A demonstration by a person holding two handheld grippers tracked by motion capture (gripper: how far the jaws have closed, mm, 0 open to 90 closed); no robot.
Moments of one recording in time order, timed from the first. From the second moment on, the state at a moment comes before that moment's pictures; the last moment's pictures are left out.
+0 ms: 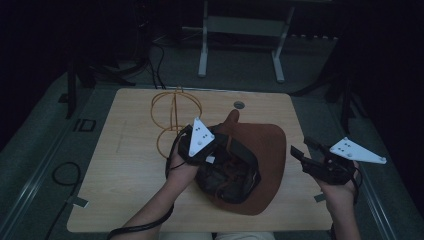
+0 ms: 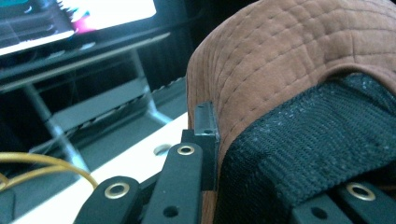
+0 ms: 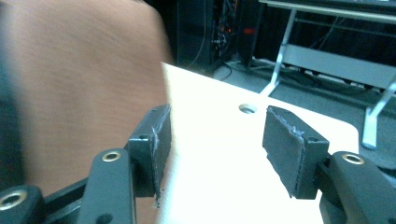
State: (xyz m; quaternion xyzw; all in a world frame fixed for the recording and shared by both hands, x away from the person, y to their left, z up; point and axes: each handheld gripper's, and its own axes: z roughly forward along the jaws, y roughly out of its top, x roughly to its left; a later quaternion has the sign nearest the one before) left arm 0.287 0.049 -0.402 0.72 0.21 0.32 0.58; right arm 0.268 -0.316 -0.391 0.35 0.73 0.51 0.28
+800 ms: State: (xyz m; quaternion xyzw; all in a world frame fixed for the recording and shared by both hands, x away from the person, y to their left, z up) left arm 0.255 0.055 -0.400 0.64 0.08 0.23 0.73; right arm 0.259 -0.223 -0.404 0.16 0.71 0.68 0.08
